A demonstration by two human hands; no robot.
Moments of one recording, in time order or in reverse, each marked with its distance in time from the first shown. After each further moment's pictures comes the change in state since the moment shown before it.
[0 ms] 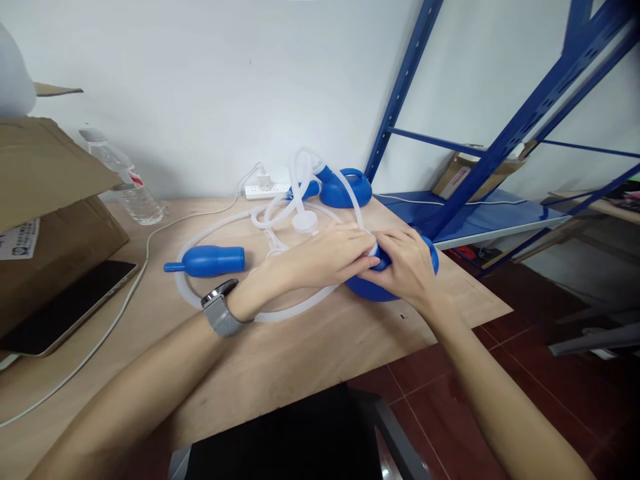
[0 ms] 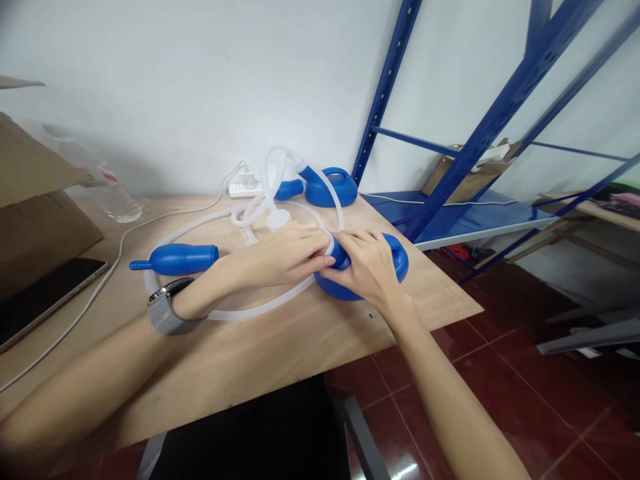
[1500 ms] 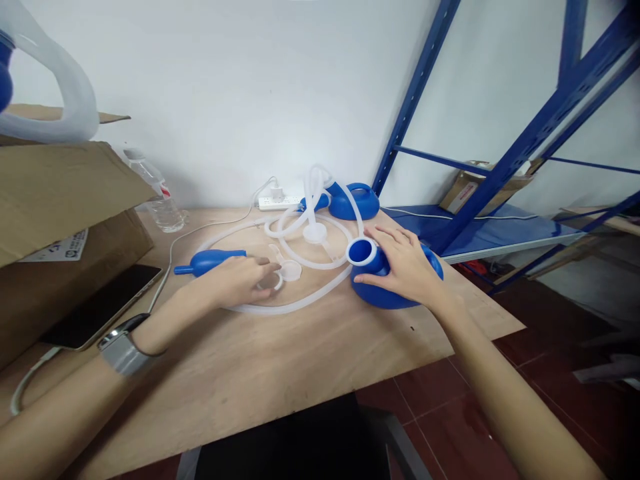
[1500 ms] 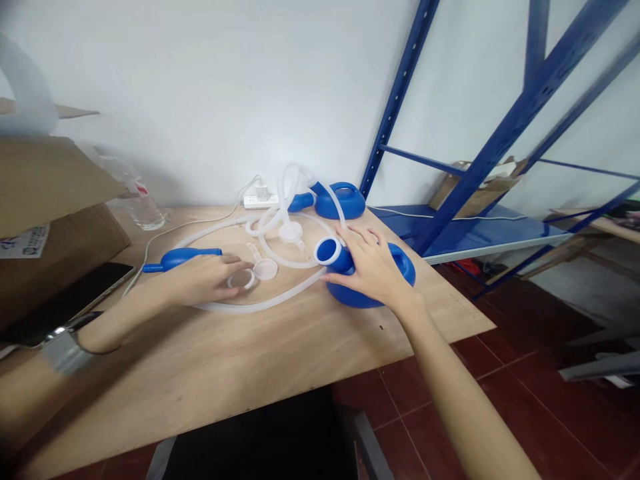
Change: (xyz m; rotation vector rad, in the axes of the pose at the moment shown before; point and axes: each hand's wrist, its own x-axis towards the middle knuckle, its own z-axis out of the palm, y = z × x) left_hand -0.144 -0.039 -0.046 0.218 -0.499 -0.567; right_hand 0.020 0.006 -0.001 0.021 -0.224 -0.026
